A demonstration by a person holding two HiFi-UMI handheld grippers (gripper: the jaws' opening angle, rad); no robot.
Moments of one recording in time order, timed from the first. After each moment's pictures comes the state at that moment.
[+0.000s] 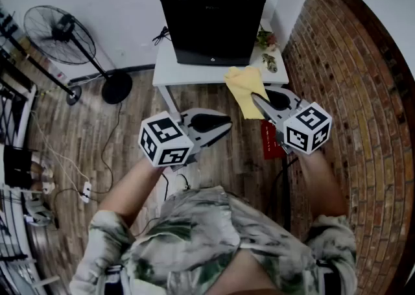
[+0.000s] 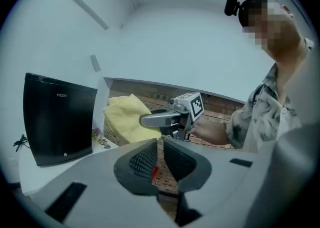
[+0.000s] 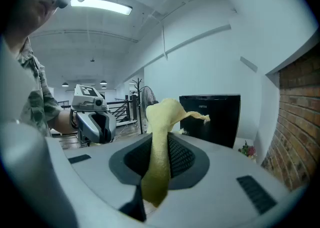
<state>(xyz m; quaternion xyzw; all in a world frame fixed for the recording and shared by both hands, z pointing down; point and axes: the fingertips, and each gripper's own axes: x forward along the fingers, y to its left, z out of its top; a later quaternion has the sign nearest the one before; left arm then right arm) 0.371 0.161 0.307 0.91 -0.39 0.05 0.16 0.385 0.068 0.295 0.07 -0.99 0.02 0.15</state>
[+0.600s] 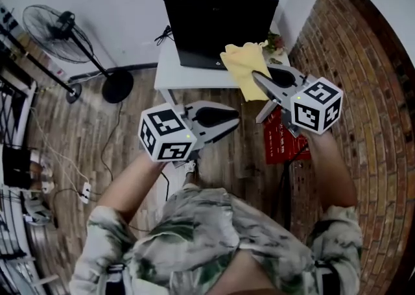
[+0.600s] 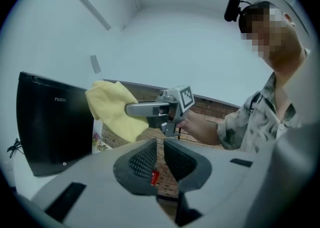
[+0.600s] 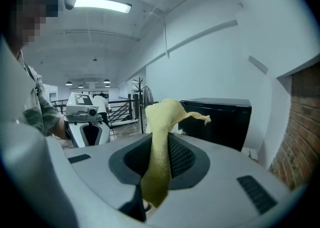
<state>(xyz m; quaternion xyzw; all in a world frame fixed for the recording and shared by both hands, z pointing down) 0.334 0.112 0.287 0.92 -0.37 0.03 0.15 0.313 0.007 0.255 0.04 -0.99 0.02 0.15</state>
